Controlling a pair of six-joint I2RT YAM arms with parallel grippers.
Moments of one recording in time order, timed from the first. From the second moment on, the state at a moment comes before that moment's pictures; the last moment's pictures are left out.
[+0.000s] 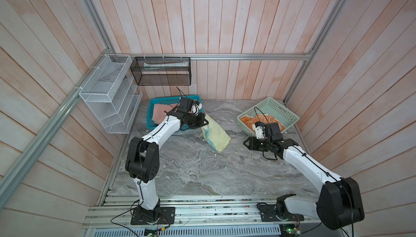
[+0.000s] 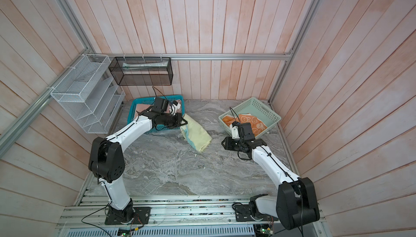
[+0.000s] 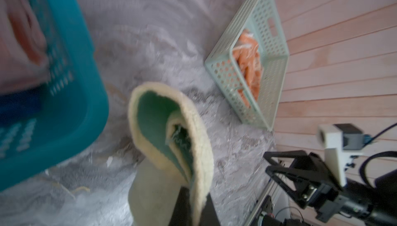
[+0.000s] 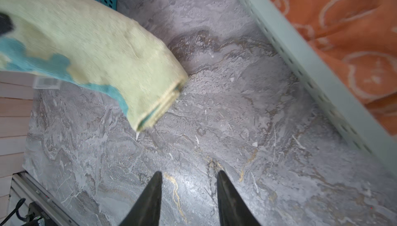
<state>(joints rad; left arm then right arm) -0.36 1.89 1.70 -0.59 0.56 -0.43 0.25 1.26 0.83 -0.44 -0.32 0.35</state>
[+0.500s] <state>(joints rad) -0.04 2.11 2.07 -0.80 0.59 -0.25 0.17 1.35 0.95 -0.44 -0.27 0.29</state>
